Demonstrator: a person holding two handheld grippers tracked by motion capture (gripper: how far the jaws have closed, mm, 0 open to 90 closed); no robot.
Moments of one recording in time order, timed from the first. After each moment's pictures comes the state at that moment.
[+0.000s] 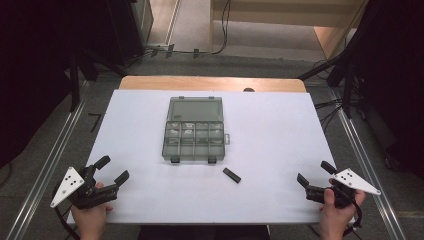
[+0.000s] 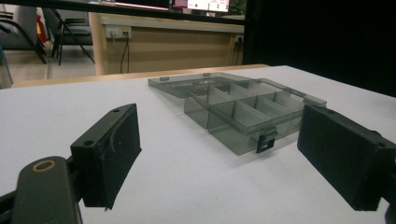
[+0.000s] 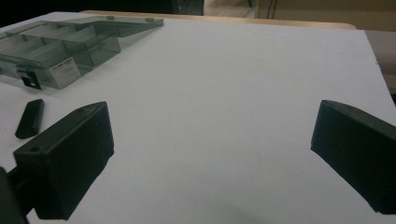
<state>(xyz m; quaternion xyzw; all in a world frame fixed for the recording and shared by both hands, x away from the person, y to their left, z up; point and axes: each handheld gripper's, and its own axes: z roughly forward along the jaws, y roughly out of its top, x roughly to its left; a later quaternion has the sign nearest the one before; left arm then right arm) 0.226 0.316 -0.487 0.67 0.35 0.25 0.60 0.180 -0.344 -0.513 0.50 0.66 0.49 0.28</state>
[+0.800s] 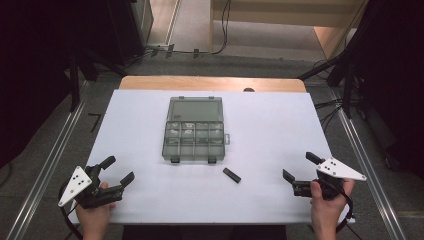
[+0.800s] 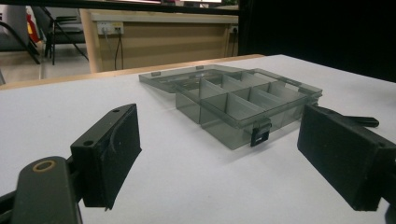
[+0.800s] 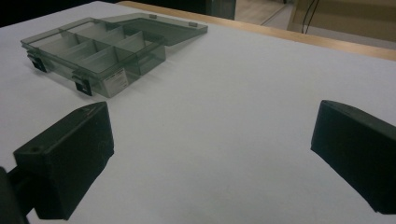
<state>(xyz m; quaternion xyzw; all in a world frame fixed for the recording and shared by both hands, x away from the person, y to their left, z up) 0.228 0.306 -0.489 0.69 0.33 0.25 0.59 0.197 -0.302 -0.472 0.44 0.71 0.48 0.26</state>
